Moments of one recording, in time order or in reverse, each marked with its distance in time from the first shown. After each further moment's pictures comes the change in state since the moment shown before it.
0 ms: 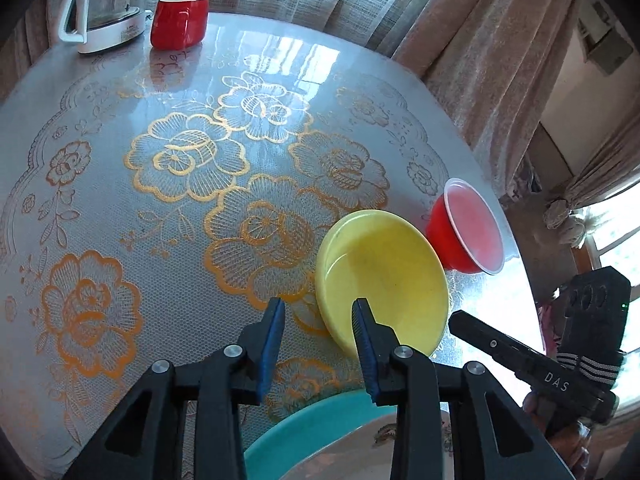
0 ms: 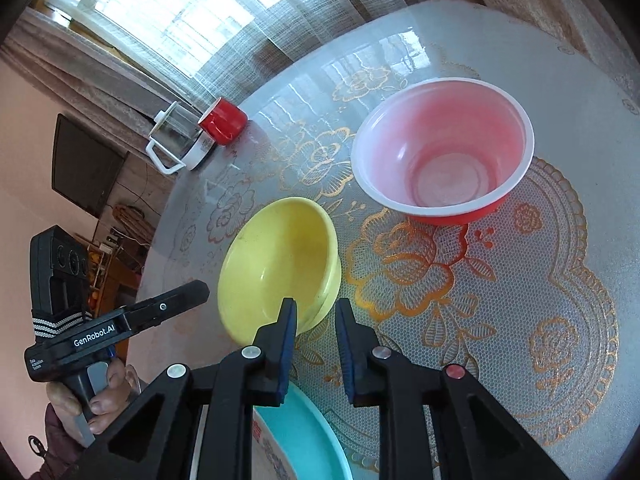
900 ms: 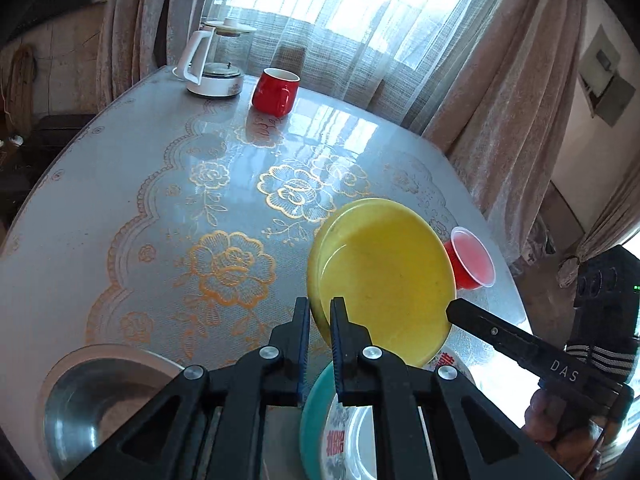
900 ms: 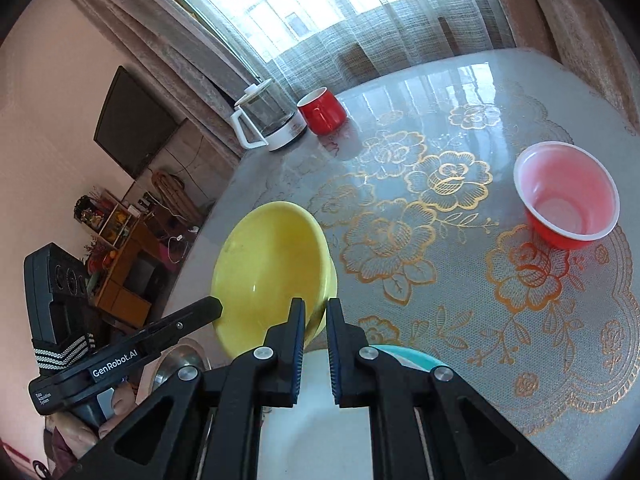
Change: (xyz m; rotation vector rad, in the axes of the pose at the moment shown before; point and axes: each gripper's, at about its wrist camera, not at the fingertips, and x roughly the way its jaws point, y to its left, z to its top) left arm -0.135 0.053 -0.090 -0.096 -0.293 0.096; right arm -0.014 0.128 -0.040 -0.235 -0.032 0.090
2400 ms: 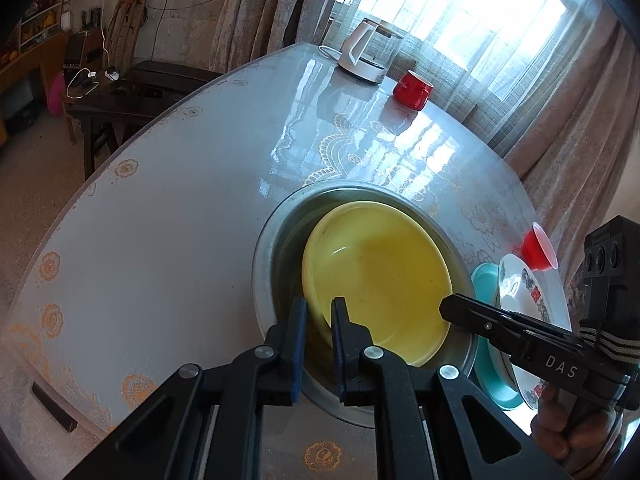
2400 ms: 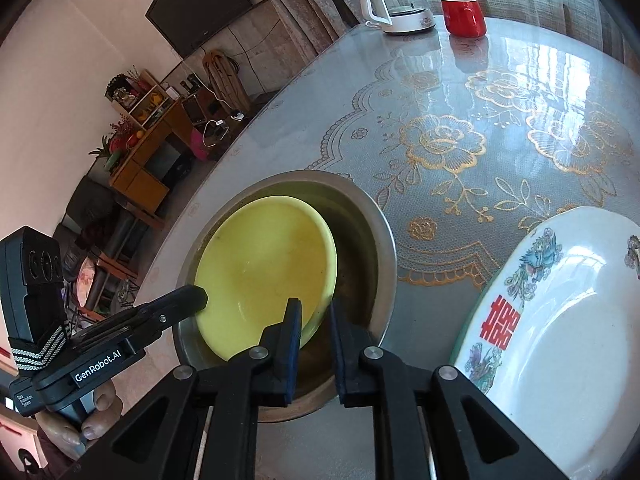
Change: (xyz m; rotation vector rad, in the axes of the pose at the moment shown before) left arm -0.081 0.133 -0.125 -0.214 -0.018 0.197; right arm 0.093 0.135 -0.111 -0.265 0.301 0.048
